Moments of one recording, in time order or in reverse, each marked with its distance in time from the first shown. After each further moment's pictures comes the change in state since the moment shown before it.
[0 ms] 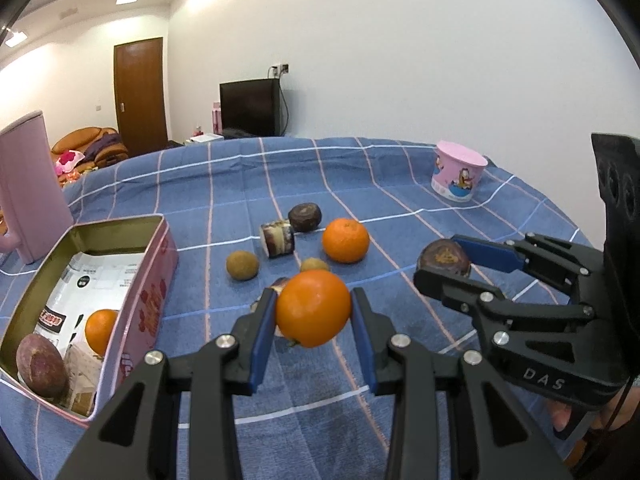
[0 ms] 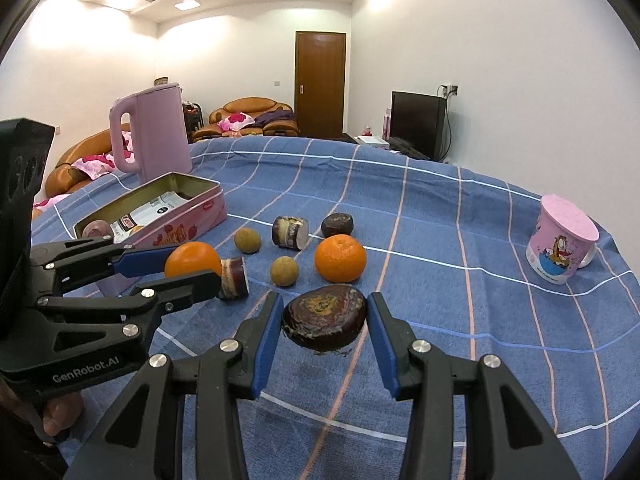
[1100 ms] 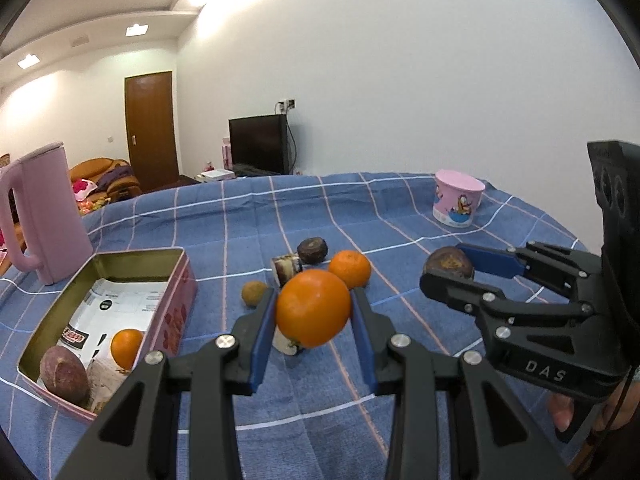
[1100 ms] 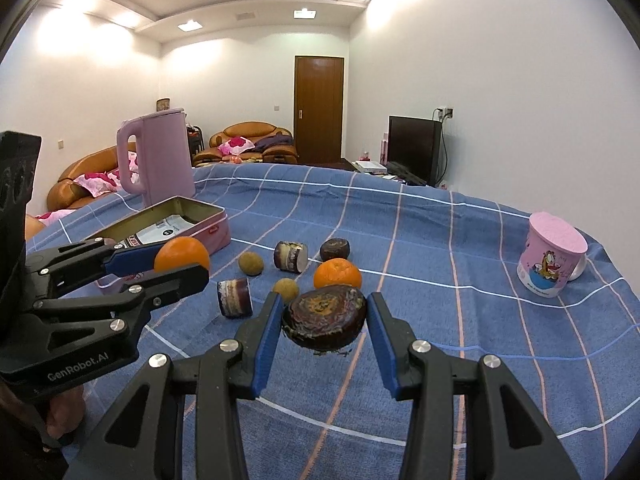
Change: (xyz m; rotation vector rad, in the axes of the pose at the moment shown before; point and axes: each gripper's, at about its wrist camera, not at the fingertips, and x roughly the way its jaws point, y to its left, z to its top) left arm -0.027 -0.004 -0.004 0.027 -0.136 0.047; right arm -0.018 0.000 -0.003 0.000 -0.099 -0.005
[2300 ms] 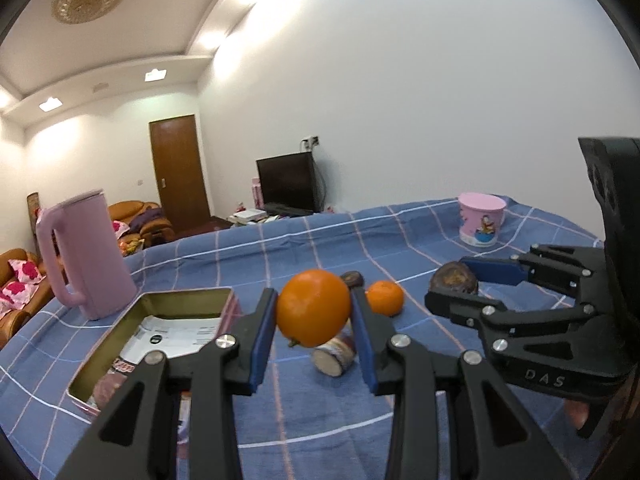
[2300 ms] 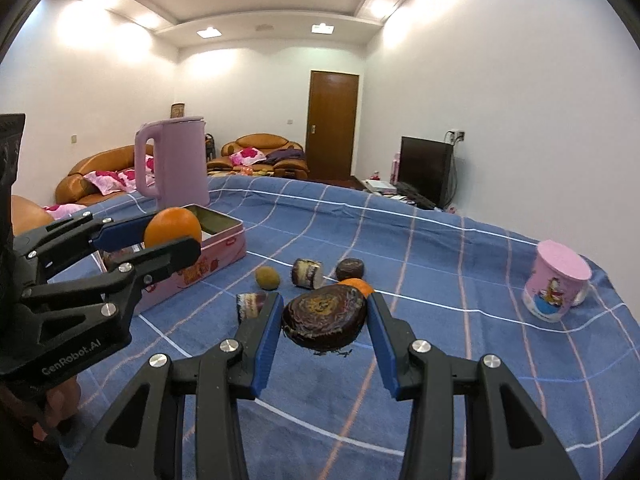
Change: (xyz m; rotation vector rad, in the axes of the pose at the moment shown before) left arm -0.026 0.008 0.005 0.063 -0.134 0.141; right arm 0.000 0.016 0.008 -0.060 -0.054 0.040
